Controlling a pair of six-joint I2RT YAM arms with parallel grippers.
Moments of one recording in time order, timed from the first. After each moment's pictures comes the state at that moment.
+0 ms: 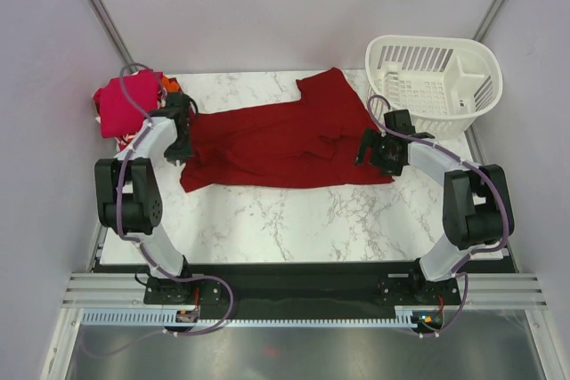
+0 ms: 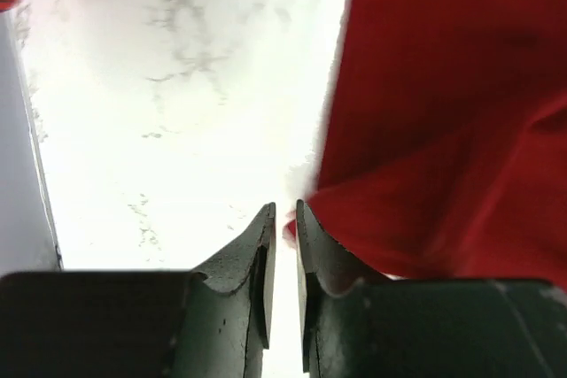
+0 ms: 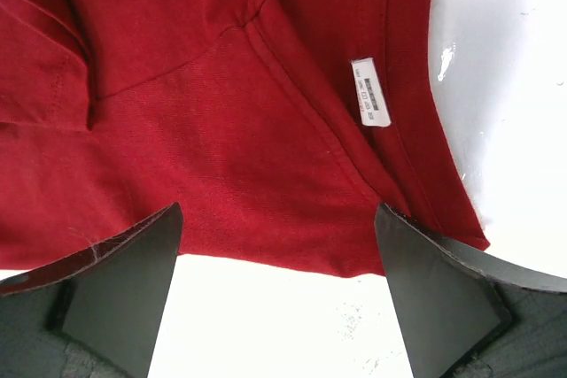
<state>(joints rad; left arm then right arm) -0.06 1.74 1.29 -0.78 -0.34 -0.14 0.15 1.66 1.01 -0.39 -0.11 0.47</state>
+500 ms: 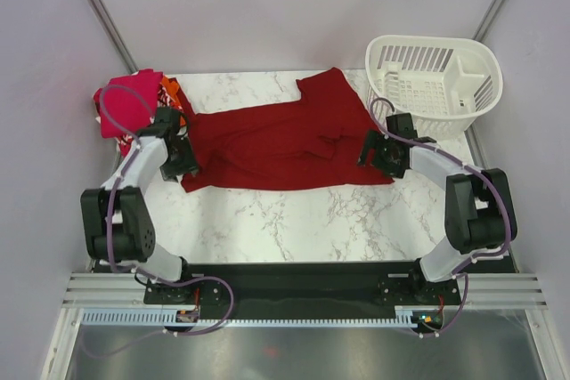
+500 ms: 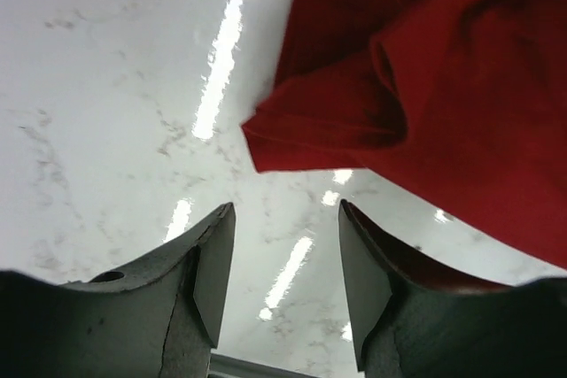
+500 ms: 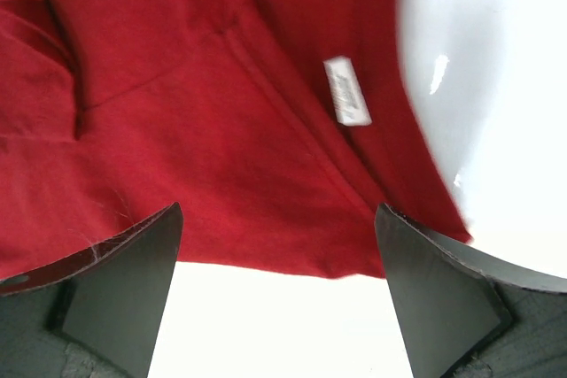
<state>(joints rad) 0.04 1.60 1.15 -0.81 -0.18 -0.29 0.15 1.64 0.98 -0.36 -0.08 0.49</state>
